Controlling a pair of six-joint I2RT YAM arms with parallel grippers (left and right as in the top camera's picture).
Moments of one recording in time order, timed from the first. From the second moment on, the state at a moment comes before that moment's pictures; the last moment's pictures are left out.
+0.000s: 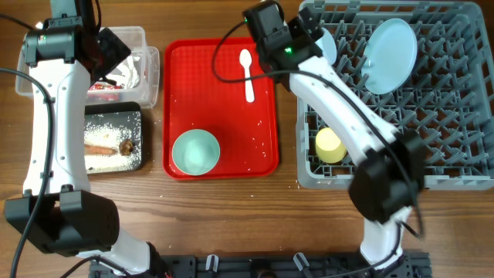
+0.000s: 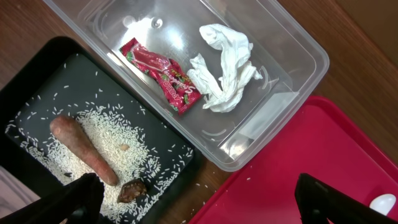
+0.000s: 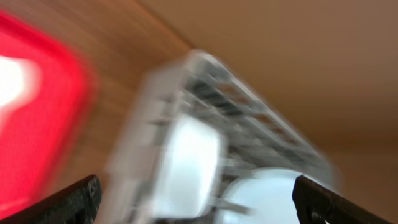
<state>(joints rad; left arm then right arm) 0.10 1.76 1.80 -1.15 -0.24 -0.65 0.54 2.02 1.84 -0.71 0.59 -0.27</state>
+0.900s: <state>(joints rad) 0.10 1.76 1.80 -1.15 -0.24 -0.65 0.71 2.10 1.51 -0.72 -0.40 0.57</state>
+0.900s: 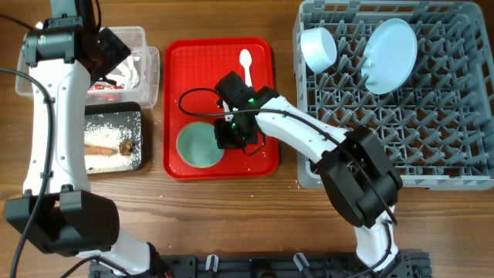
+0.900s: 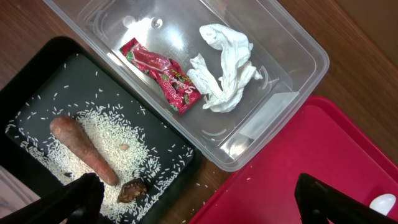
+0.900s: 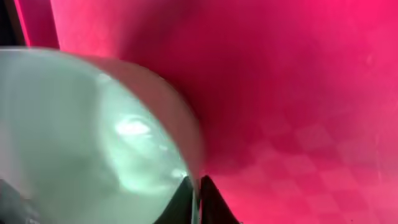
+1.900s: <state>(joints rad) 0.10 1.76 1.80 -1.15 -0.24 -0.65 0.44 1.88 1.66 -1.17 1.11 0.33</state>
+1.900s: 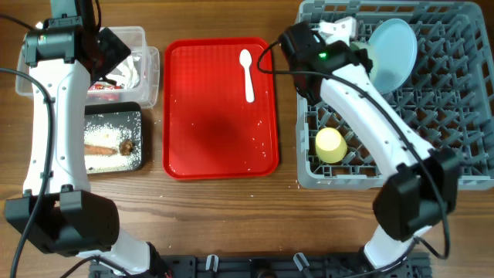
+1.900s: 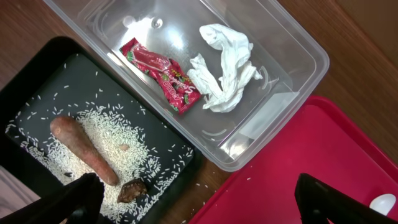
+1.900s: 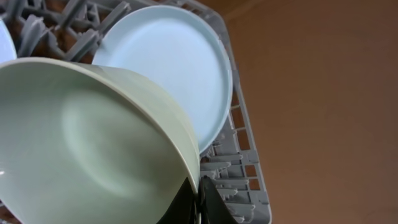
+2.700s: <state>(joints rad) 0.10 1.76 1.80 -1.15 -0.24 -0.65 0.55 2.01 1.66 -1.28 0.97 0.22</state>
